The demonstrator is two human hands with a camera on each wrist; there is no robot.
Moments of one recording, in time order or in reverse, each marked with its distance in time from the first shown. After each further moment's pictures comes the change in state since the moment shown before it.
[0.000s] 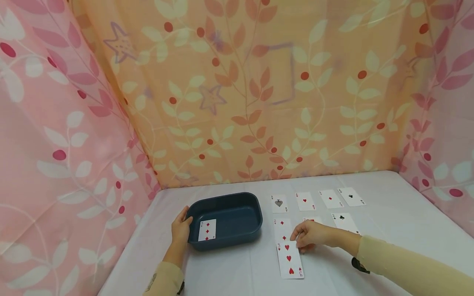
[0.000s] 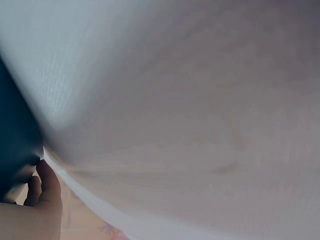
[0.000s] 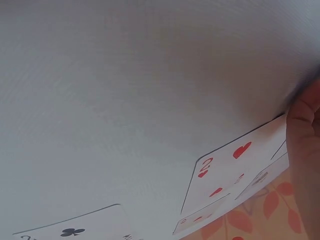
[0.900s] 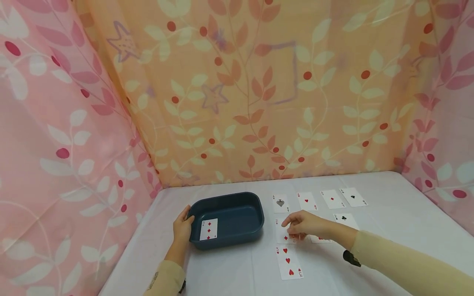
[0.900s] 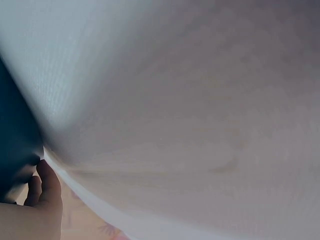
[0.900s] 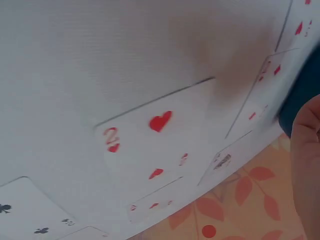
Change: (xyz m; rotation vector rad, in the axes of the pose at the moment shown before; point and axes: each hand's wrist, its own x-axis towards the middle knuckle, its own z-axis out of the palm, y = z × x) left_hand 0.000 0.001 0.000 -0.010 0.009 0.003; right_hand 0.015 -0.027 -0.004 0.021 0.011 -0.079
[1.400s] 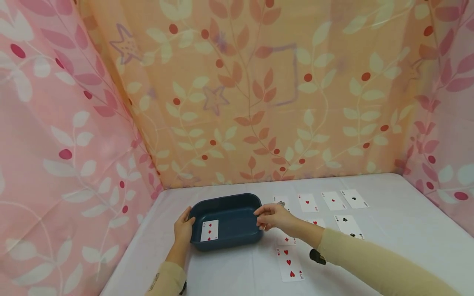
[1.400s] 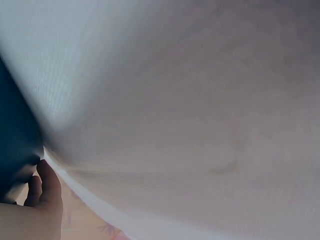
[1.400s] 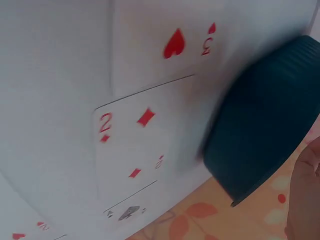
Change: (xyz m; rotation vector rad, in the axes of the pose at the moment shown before) left_hand -0.001 0.000 0.000 0.016 0.001 -0.010; right_hand 0.050 -0.040 0.047 0.305 0.107 -0.143
